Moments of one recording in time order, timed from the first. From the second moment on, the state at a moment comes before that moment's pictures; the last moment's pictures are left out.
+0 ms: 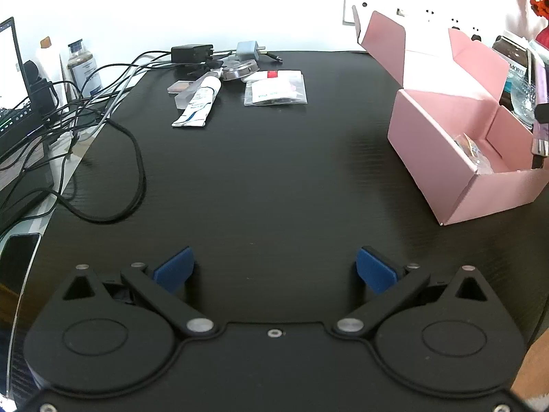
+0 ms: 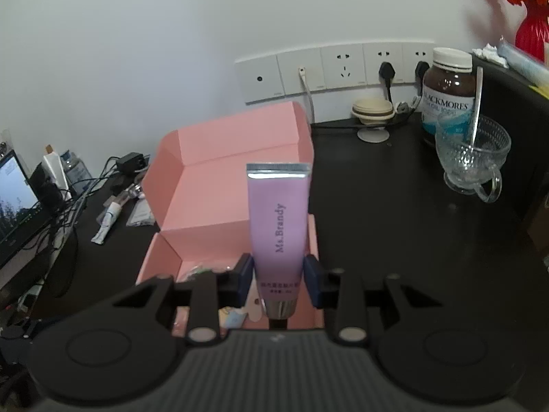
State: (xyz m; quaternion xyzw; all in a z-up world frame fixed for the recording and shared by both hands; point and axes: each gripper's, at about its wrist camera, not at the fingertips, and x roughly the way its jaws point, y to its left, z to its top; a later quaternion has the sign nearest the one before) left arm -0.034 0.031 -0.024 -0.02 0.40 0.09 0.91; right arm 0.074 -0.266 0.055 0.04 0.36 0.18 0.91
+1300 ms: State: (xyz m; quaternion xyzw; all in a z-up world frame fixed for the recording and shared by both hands) left arm -0.035 0.029 -0.024 -0.02 0.40 0.09 0.91; right arm 0.098 -0.167 0.018 -0.33 0.40 0.36 0.78
